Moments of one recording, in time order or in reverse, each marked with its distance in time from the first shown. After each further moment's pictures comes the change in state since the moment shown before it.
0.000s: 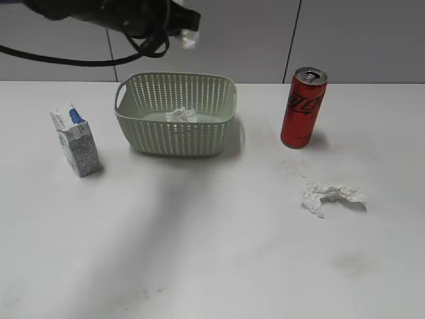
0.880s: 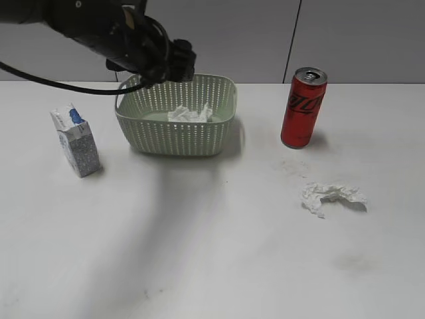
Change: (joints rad) left arm 0.018 0.070 -0.002 -0.105 0.142 0.061; right arm 0.000 0.000 0.000 0.000 0.000 0.000
